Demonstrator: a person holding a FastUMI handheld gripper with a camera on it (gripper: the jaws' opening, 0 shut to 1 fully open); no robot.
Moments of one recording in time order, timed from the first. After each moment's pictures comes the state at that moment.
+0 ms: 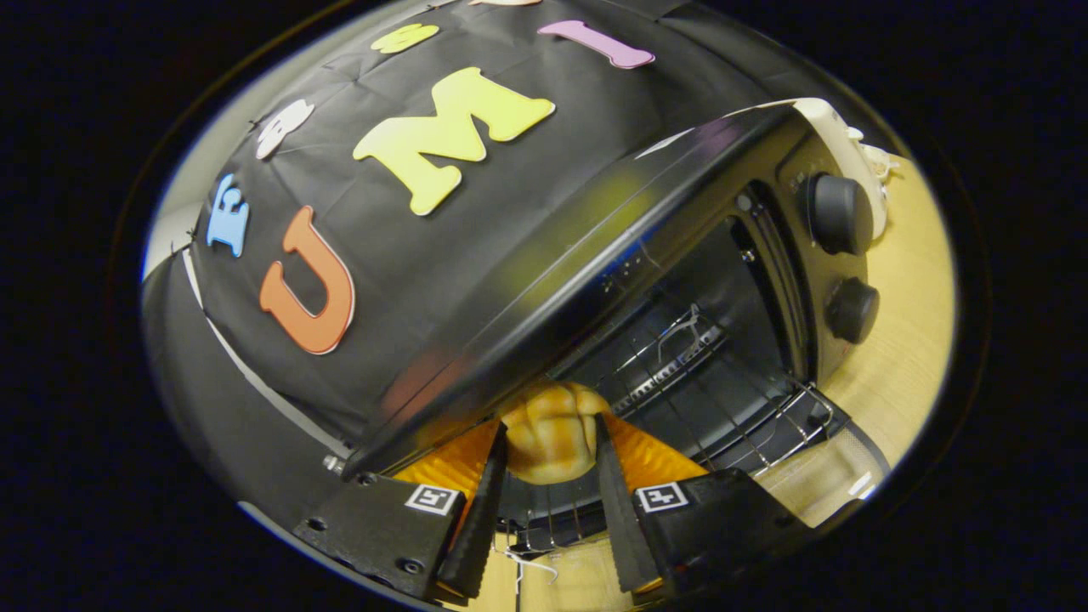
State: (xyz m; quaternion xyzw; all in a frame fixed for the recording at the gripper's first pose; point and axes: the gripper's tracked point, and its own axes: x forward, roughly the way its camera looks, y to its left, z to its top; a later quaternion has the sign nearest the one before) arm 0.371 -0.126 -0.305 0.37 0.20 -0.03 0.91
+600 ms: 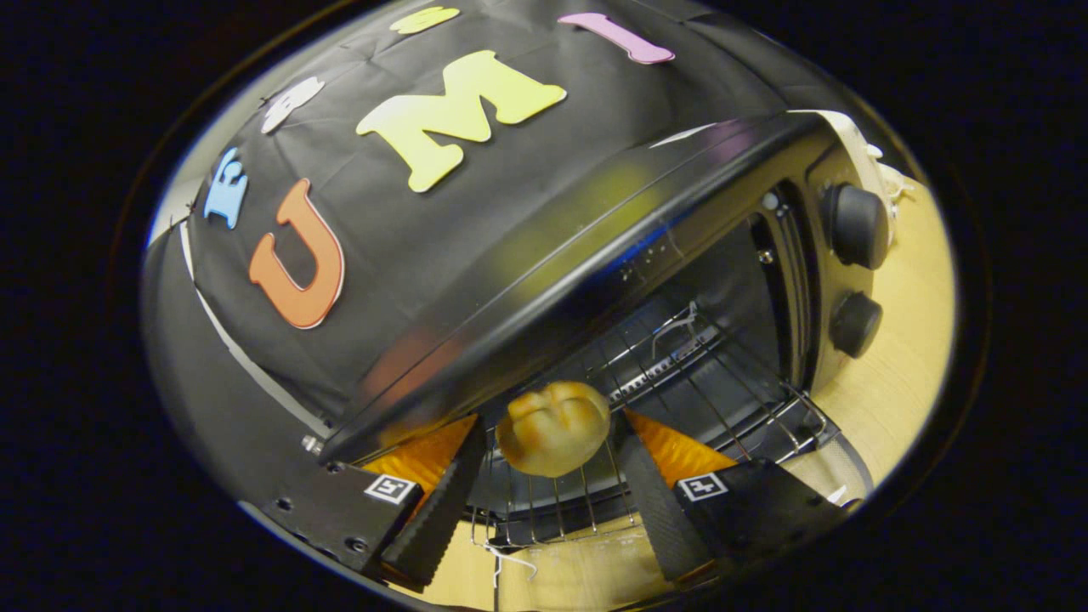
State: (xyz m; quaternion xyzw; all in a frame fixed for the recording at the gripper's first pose) arm 0.362 -0.122 -0.309 0.34 0.23 -0.03 0.91
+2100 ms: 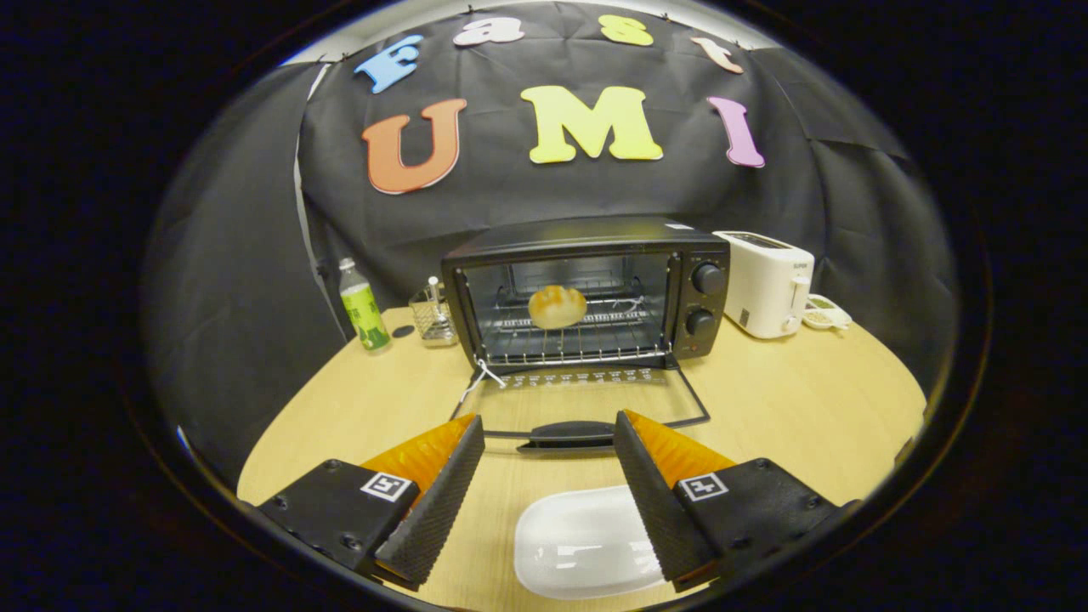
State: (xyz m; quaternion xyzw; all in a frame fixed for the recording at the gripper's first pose) arm 0.135 -0.094 -0.294 0.04 0.27 -0.03 0.96
